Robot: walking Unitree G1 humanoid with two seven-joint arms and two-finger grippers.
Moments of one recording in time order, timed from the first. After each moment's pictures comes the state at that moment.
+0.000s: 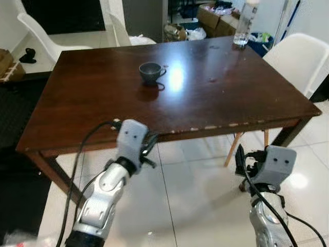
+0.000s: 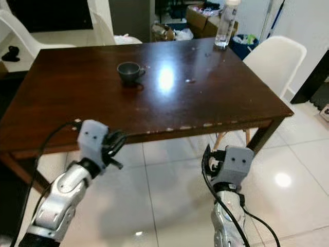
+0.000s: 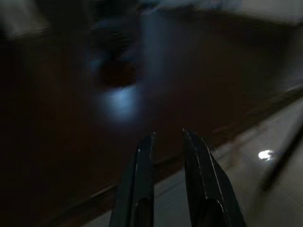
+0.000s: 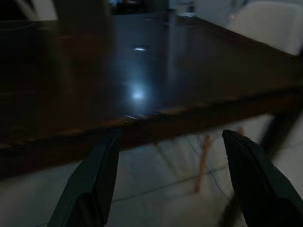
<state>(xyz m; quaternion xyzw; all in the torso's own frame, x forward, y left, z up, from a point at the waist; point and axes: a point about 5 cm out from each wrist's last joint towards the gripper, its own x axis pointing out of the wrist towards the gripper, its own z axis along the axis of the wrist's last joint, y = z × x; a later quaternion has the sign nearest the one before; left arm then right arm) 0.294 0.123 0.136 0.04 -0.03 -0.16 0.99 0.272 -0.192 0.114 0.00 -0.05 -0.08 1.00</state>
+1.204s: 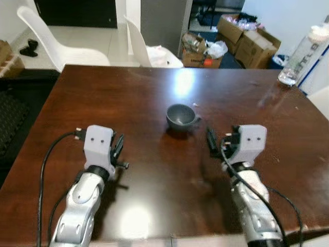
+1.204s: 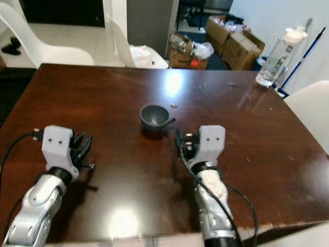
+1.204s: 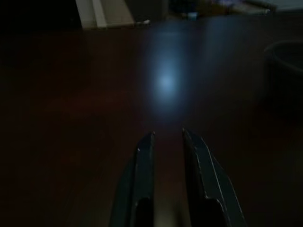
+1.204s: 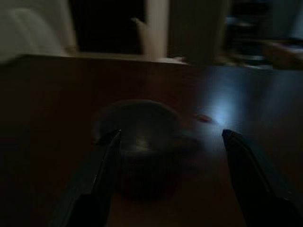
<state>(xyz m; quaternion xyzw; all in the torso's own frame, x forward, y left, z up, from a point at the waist) 0.277 0.157 0.134 0.04 -0.02 -0.07 1.00 0.304 -0.137 0.147 0.02 -0.10 0.11 0.99</state>
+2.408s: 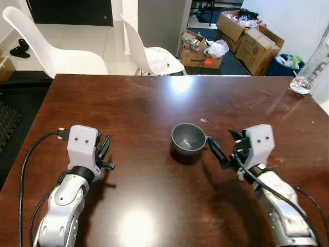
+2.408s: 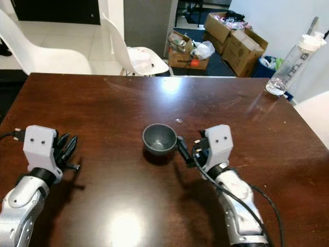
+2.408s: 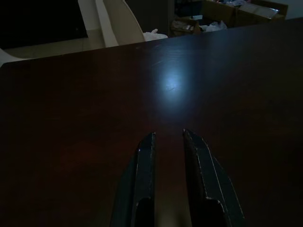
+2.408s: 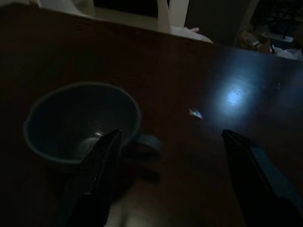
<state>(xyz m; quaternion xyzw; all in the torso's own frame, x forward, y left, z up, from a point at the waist) 0.274 0.179 0.148 0.06 -0.03 -0.07 1.00 0.285 -0.200 0.147 -0.06 -0.02 0.17 0.98</state>
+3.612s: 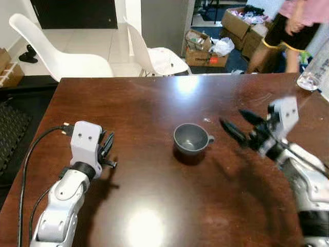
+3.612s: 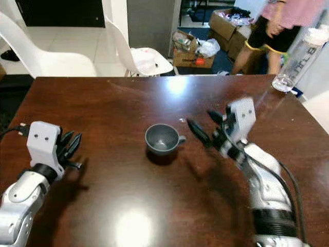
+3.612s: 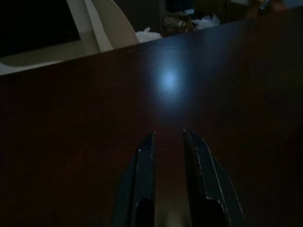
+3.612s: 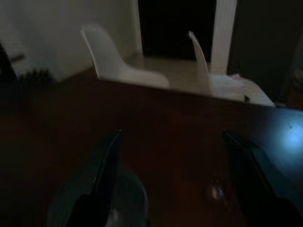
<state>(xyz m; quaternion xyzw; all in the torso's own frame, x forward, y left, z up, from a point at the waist) 0.278 0.175 0.152 0.07 -0.02 -0.10 0.99 0.331 -0.214 0.207 0.02 -0.09 0.26 0.96</state>
